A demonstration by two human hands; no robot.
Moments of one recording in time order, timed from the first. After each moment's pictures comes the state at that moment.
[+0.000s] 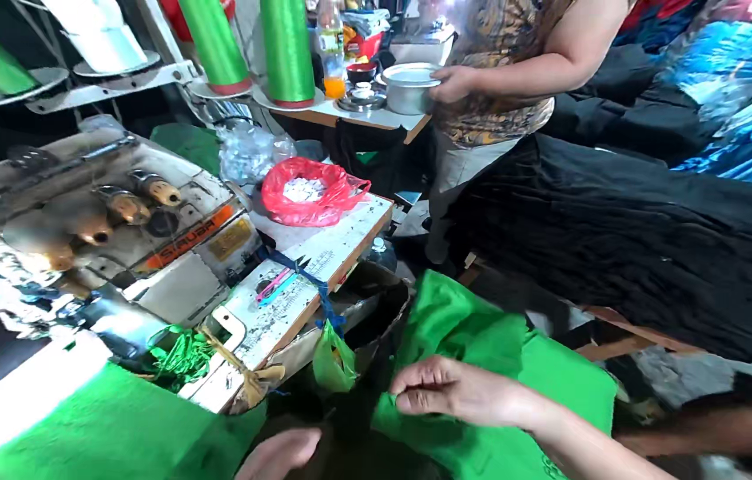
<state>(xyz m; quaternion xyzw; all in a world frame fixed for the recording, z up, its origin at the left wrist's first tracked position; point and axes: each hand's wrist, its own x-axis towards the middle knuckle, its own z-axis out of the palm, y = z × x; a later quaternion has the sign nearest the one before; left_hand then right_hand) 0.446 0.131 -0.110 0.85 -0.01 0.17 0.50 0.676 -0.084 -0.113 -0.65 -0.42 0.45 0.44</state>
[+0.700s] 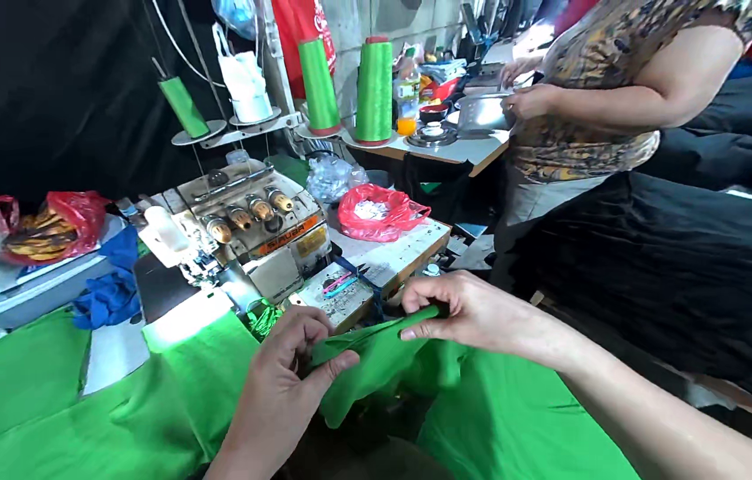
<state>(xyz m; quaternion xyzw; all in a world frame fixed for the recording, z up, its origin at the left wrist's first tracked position) 0.488 0.140 -0.052 0.82 0.07 0.34 0.46 0.699 -0.030 -0.032 -0.68 -0.63 0.08 0.37</state>
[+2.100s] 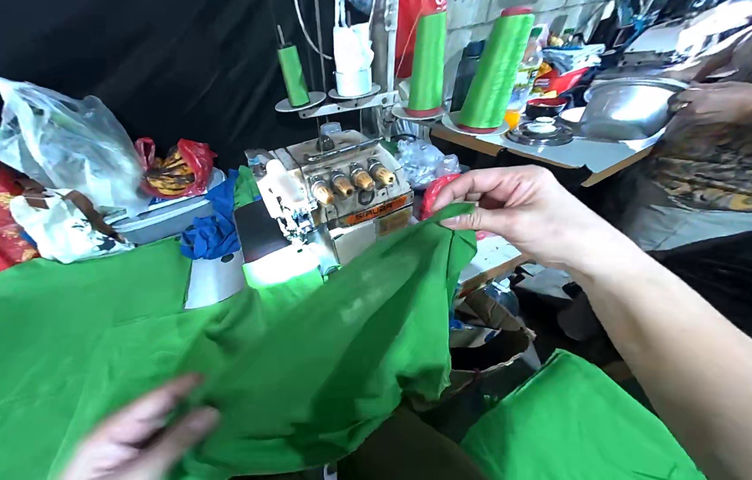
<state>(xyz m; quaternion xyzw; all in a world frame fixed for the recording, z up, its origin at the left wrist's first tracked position) 0.304 0.160 -0.025 0.78 0.29 0.34 0.43 0.705 0.062 0.031 -0.54 -0.65 0.14 0.52</state>
